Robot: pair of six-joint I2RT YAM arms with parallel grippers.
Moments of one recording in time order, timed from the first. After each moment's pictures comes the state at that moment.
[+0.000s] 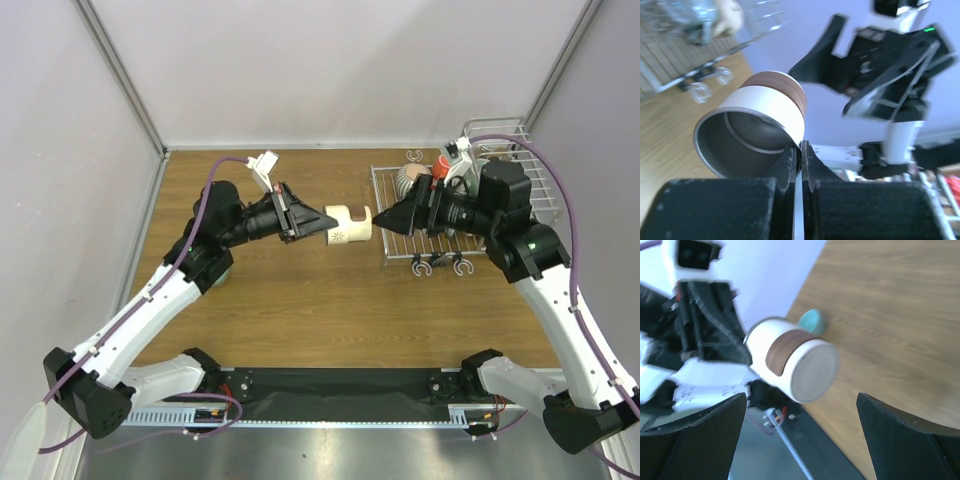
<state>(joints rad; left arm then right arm) -0.59 1.08 1.07 -0.08 0.57 -1.03 0.38 1.05 1.33 -0.61 -0.61 0.57</state>
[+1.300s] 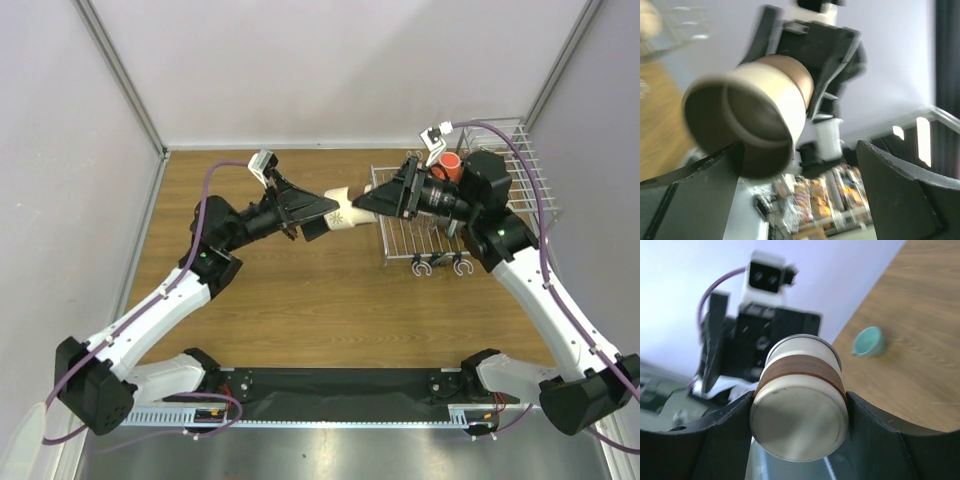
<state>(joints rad) -0.59 1.11 0.90 0.53 0.64 -1.49 0.42 1.13 1.23 -0.13 -0.78 0.86</state>
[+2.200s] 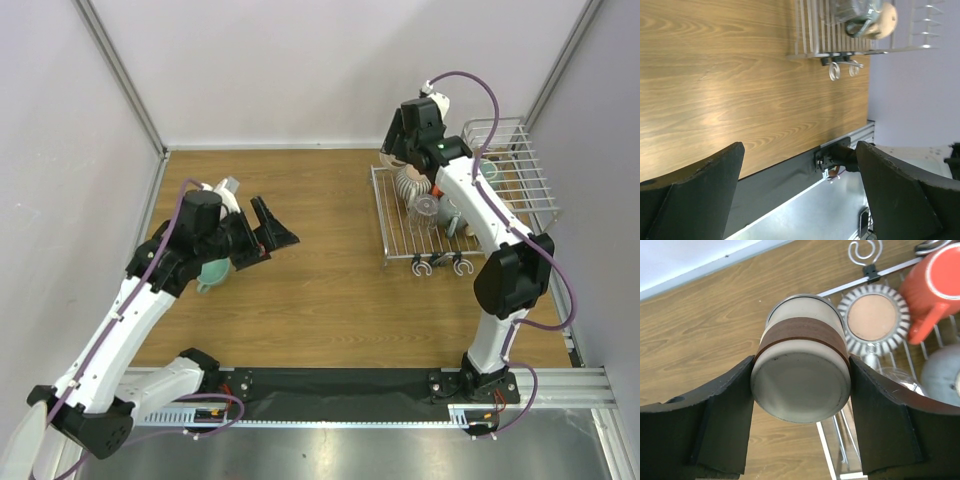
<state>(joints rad) -0.47 0.97 1.15 -0.79 0.28 -0.85 0.37 1.84 1.84 -0.57 0.32 0.54</state>
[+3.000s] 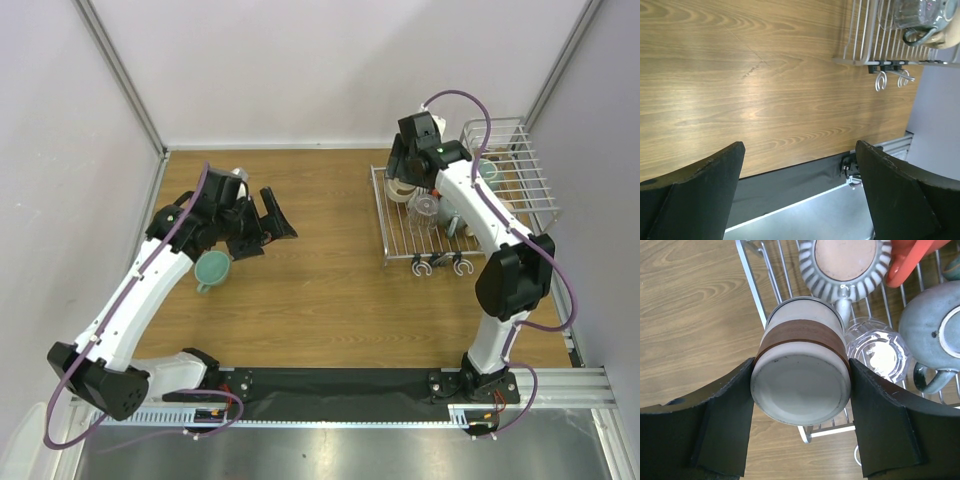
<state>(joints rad) -0.45 1.19 1.33 -0.98 0.17 -0.78 0.38 1.82 1.80 -0.80 0.30 0.53</state>
